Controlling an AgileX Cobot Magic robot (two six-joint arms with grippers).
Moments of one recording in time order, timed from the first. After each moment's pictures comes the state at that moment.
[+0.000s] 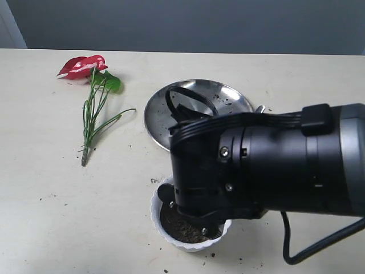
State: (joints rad) left arm 0.06 0.00 0.00 -0.18 0.25 0.01; right arm 1.32 1.67 -1.04 -0.85 1.15 -0.84
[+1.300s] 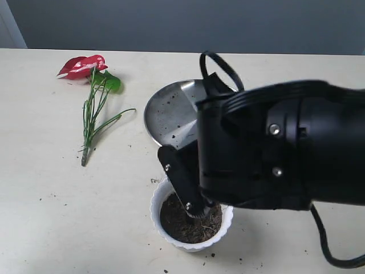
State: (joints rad) left arm 0.06 0.00 0.00 -0.18 0.25 0.01; right arm 1.32 1.56 -1.04 -0.82 1.21 -0.47
